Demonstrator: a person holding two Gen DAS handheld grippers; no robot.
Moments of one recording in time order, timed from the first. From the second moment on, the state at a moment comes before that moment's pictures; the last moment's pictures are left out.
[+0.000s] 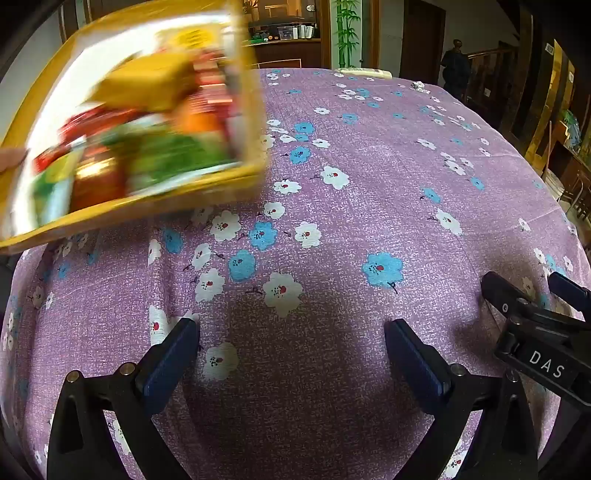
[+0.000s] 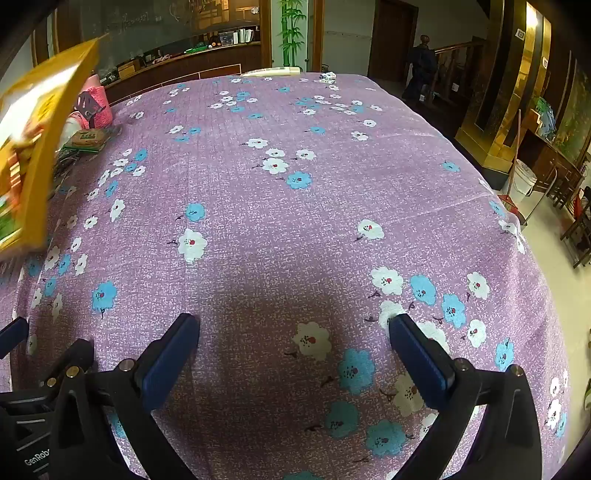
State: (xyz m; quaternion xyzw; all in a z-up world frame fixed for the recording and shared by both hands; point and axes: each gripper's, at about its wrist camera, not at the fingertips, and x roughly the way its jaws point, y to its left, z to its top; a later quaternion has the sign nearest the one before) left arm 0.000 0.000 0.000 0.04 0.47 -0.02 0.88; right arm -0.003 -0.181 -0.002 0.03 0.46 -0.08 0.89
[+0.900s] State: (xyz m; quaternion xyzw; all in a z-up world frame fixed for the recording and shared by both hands) left arm 0.000 0.001 0.000 0.04 0.47 -0.02 0.88; right arm -0.002 -0.181 -0.003 0.03 0.46 -0.08 0.88
